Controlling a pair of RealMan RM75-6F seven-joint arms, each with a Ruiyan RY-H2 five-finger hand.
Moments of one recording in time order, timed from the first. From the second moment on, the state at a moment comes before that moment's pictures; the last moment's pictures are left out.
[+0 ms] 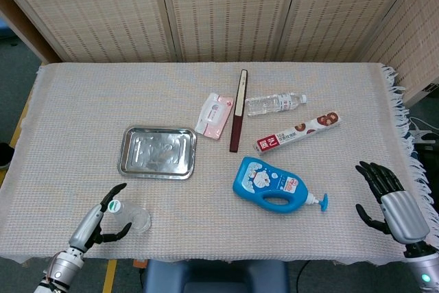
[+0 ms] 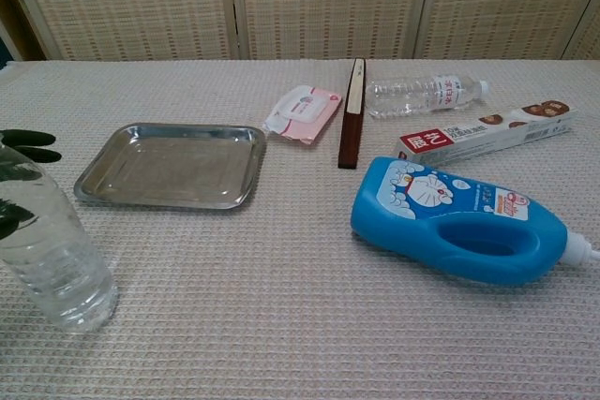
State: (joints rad) left arm -0.23 -1.19 0.03 -2.00 1.40 1.17 -0.38; right arm 0.10 -1.09 -0.03 -1.55 -1.69 1.53 0.24
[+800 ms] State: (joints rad) left arm -0.24 -1.25 -0.11 -1.93 1.30 1.40 0.25; right arm 0.10 -1.08 -0.03 -1.55 -1.69 1.52 0.23
